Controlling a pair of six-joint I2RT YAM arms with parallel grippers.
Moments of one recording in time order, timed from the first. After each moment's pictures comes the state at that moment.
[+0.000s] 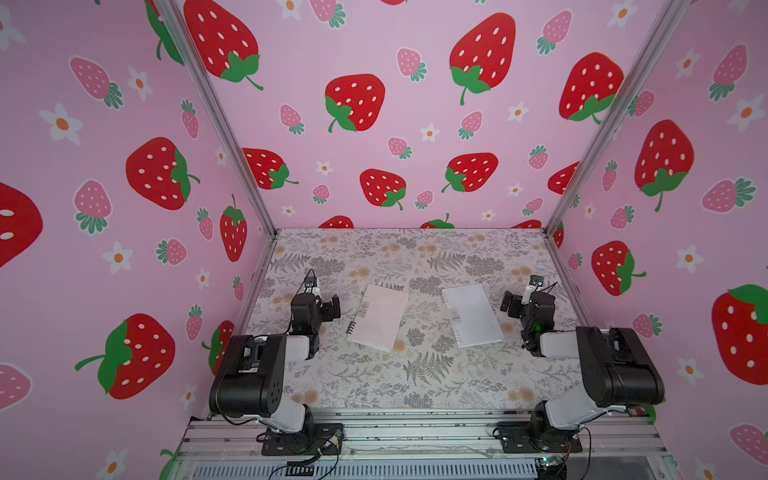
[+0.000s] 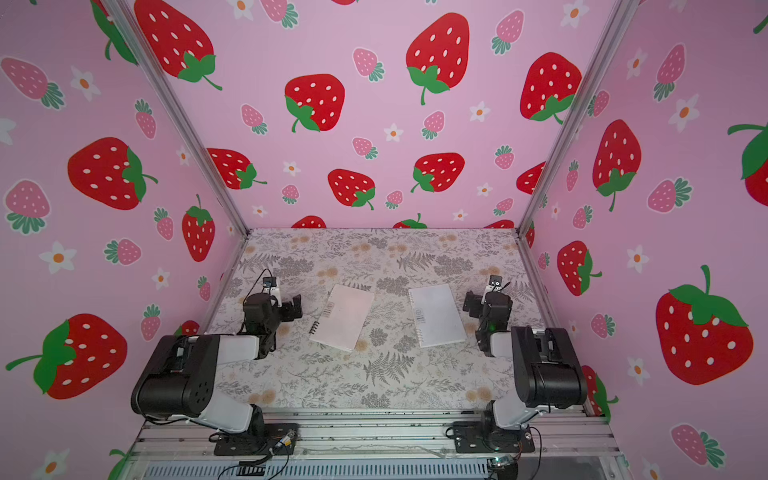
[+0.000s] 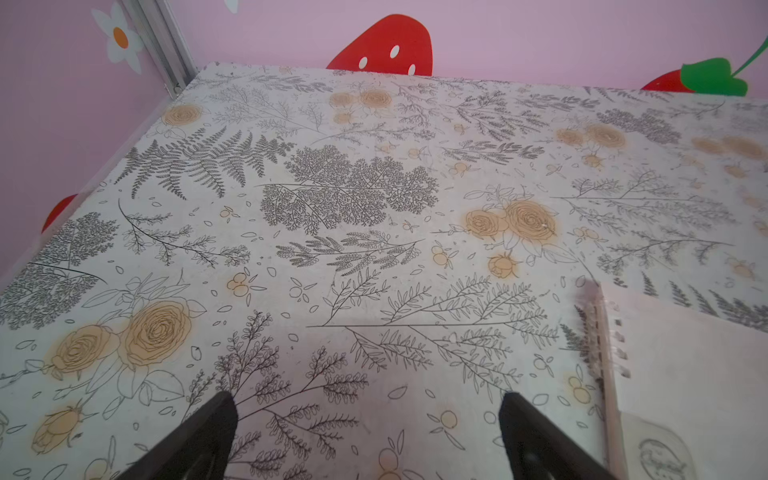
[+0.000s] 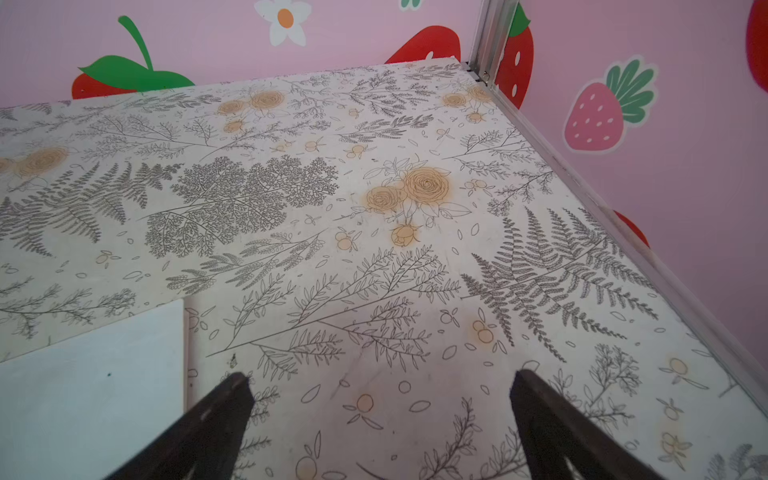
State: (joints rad) left arm 0.01 1.54 0.43 0.64 -0.03 -0.03; right arm 0.01 1.57 0.42 0.71 0.21 0.11
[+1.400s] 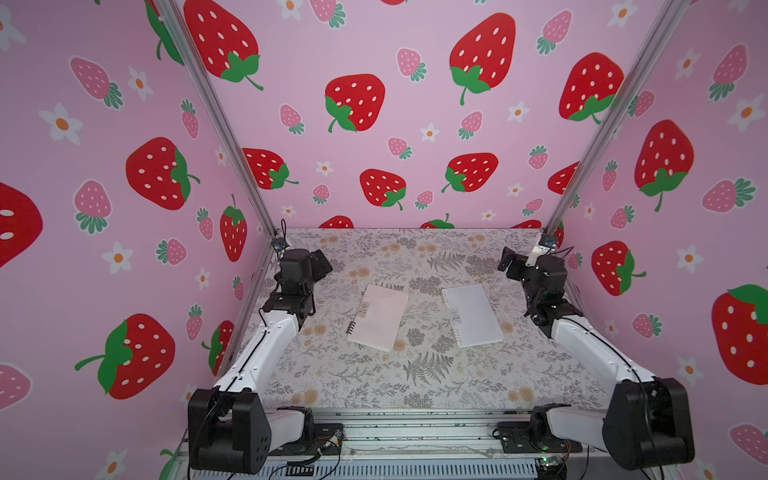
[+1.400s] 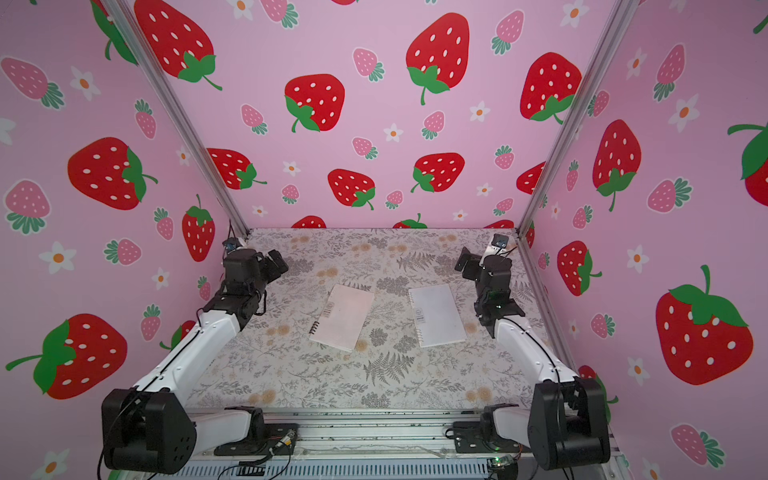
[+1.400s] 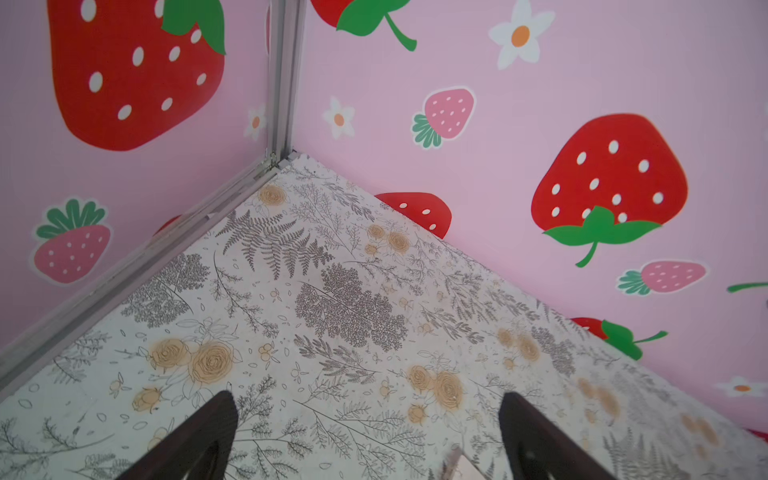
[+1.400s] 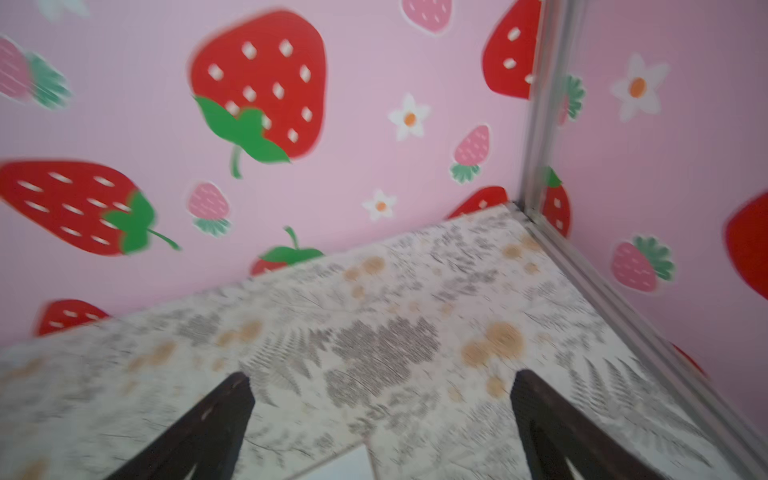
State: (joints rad) left arm -0.05 1.27 0.97 -0.20 -0.25 -0.57; right arm 0.14 1.26 0.84 0.21 0.11 0.32
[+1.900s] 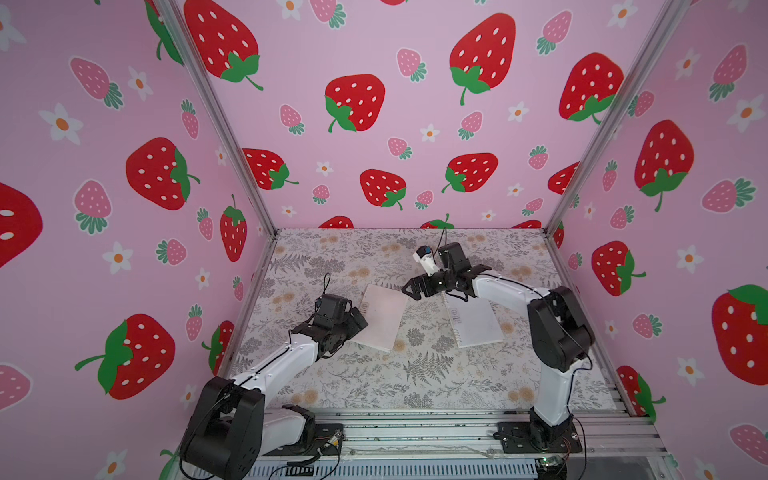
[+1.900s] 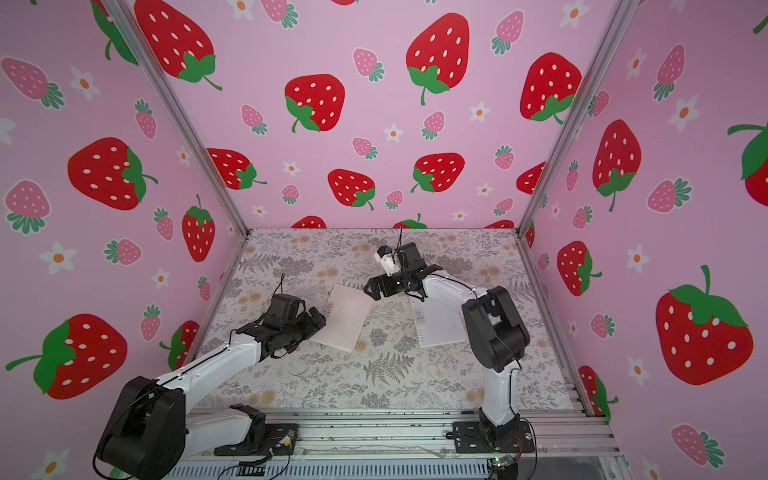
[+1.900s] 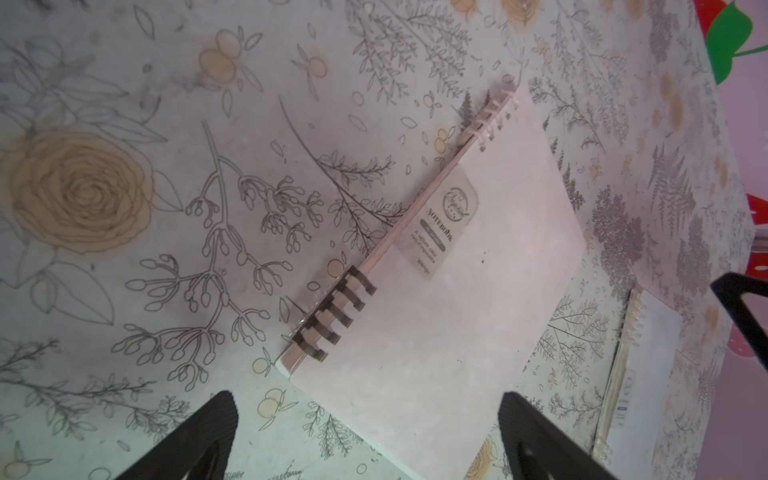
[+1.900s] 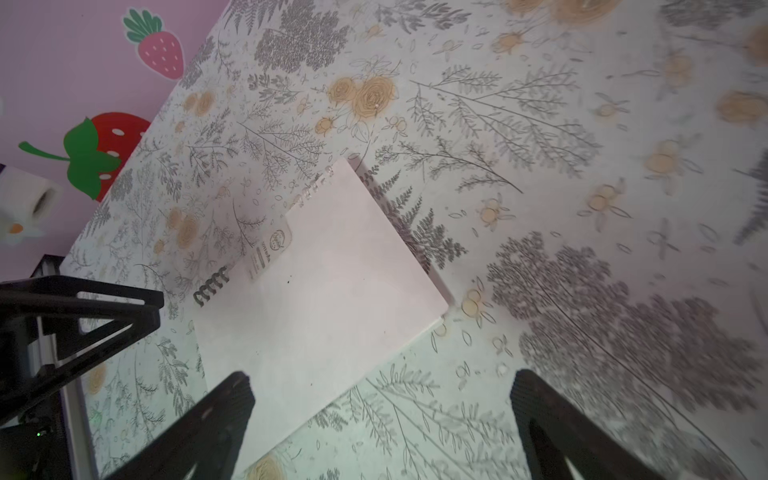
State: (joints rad) left arm -0.31 1.24 0.57 -0.29 0.03 -0.95; right arm 0.57 2.01 1.45 -0.29 -0.42 0.11
